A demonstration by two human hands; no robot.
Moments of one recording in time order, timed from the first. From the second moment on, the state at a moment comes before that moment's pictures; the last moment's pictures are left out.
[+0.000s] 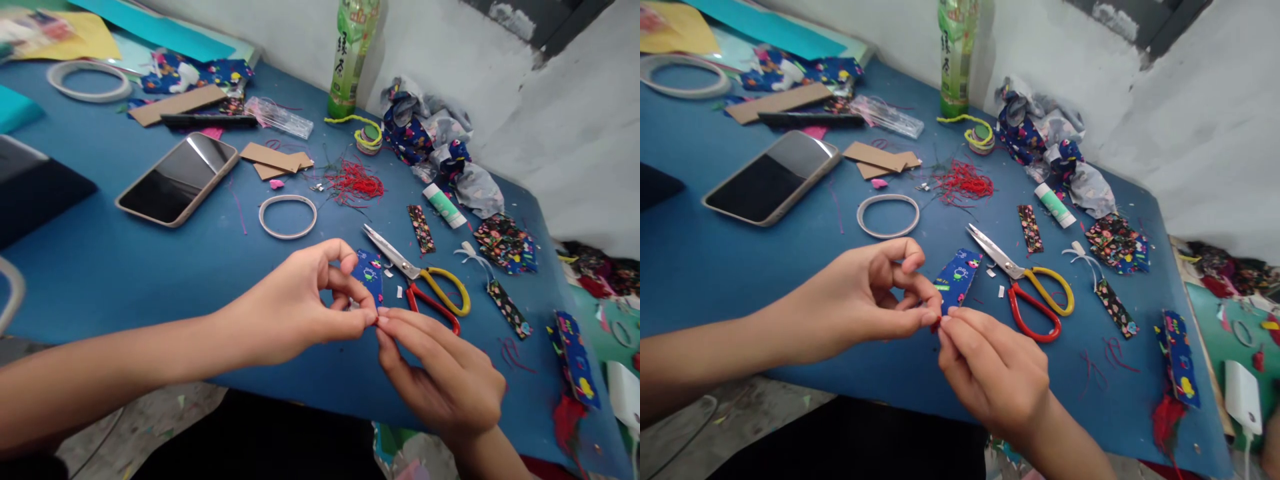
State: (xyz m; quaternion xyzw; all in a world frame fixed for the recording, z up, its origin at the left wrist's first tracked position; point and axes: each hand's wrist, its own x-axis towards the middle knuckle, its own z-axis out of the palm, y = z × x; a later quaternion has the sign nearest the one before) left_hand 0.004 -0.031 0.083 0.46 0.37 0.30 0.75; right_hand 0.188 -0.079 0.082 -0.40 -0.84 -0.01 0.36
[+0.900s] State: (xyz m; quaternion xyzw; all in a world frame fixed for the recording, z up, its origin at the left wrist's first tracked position) left_hand 0.008 -0.050 0.076 0.66 0.40 0.38 0.50; right_hand 0.180 -0.078 0.075 -0.44 -0.83 -0.06 0.34
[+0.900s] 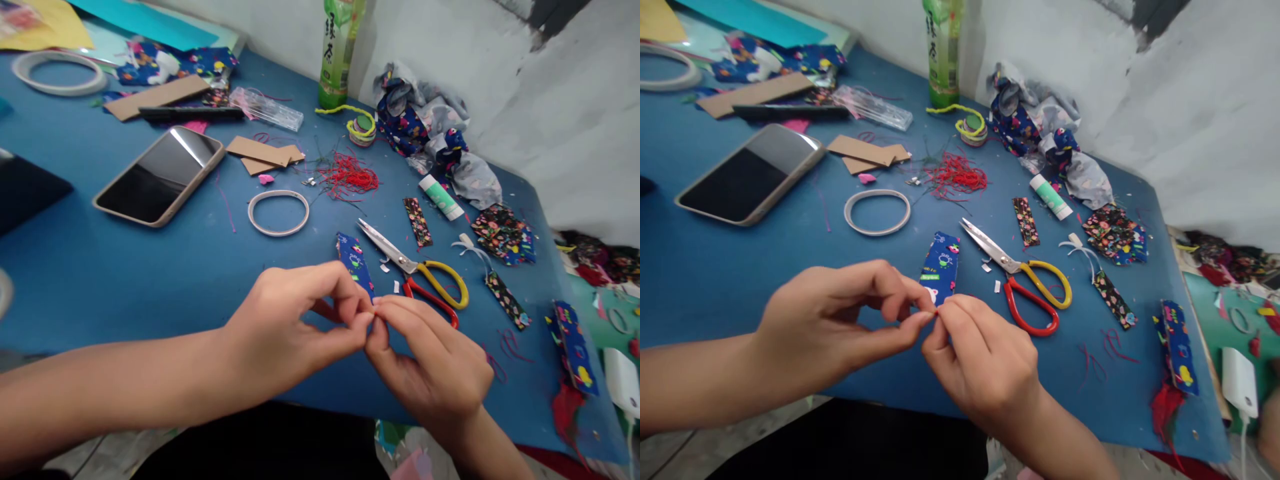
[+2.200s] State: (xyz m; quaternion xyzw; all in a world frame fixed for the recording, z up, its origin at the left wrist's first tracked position) left_hand 0.005 -0.049 0.073 0.73 0.36 0.43 0.38; right_hand 0.186 -0.081 0.080 -0.41 -0.85 -0.06 0.33
